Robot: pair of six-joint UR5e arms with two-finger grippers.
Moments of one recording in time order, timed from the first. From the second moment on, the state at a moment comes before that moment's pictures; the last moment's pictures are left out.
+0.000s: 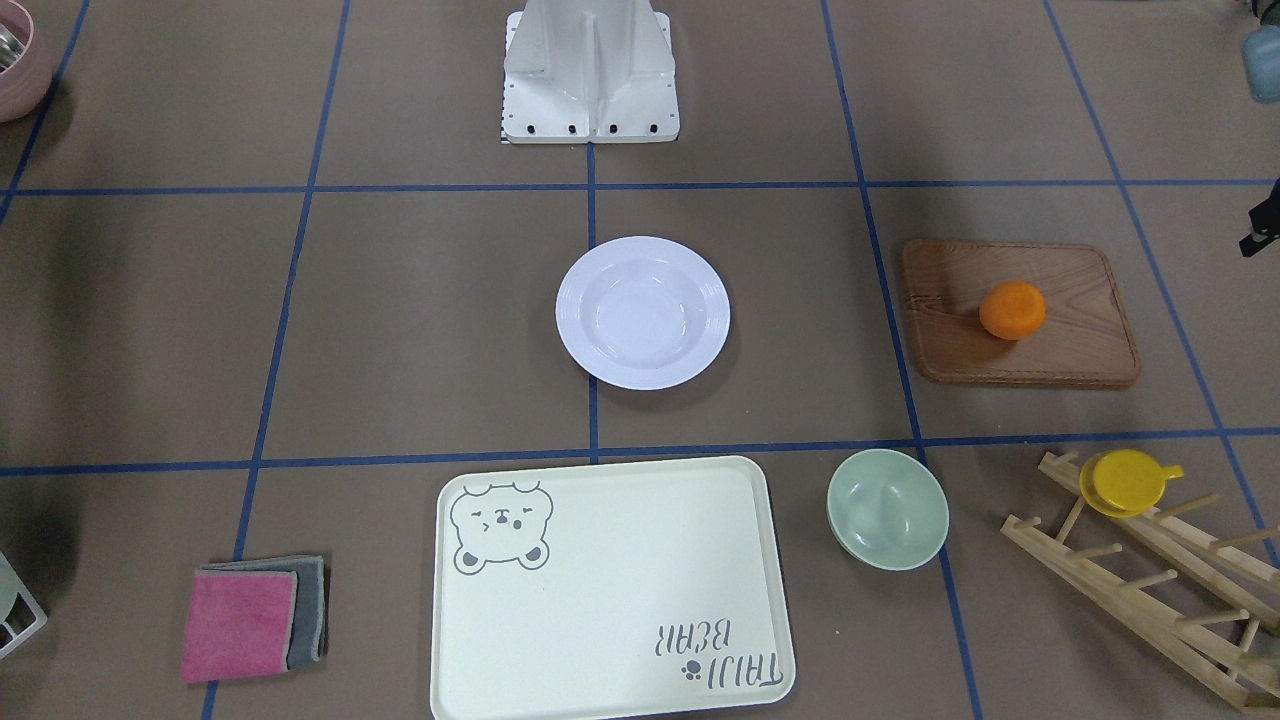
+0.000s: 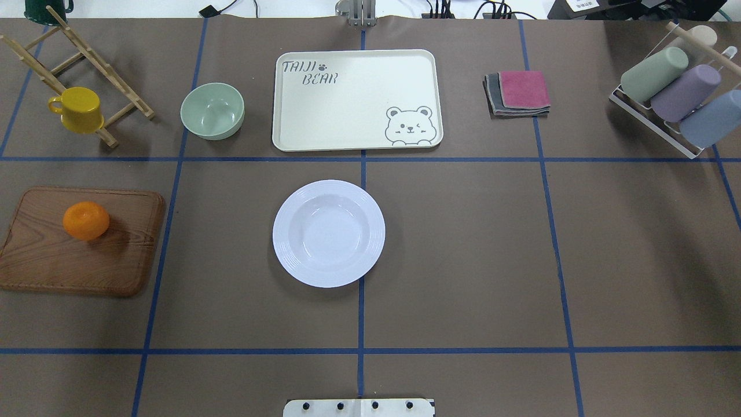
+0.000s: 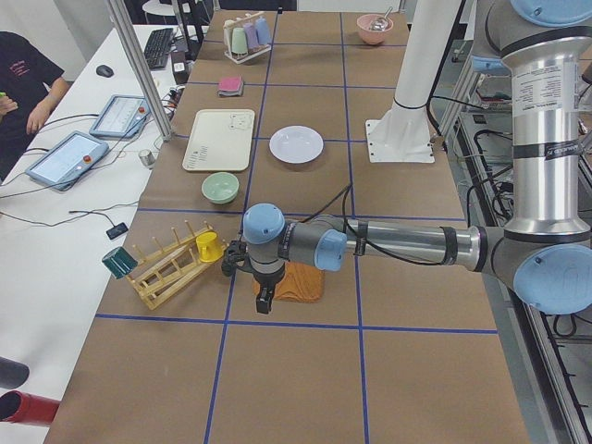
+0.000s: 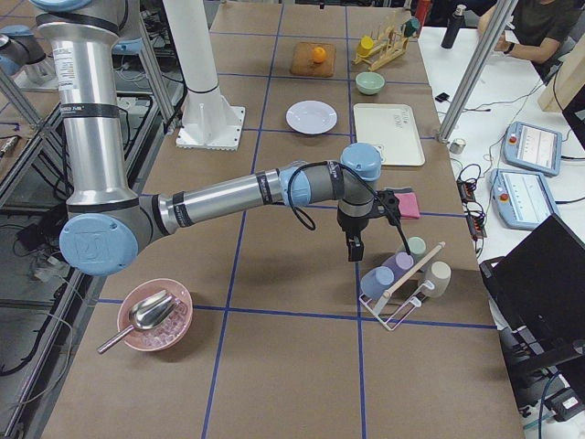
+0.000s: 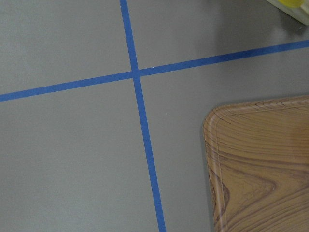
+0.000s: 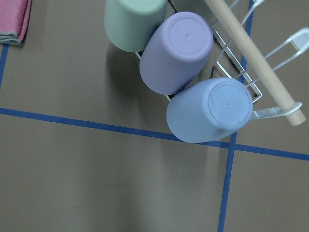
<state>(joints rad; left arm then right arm) -1.43 -1.45 -1.73 -1.71 -2.32 -0.05 1.42 -1.49 1.78 -1.63 2.29 0.11</state>
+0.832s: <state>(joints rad) -1.39 -1.48 -1.82 -1.71 -2.32 -0.25 1.36 -1.44 1.86 -1.63 2.60 0.27</state>
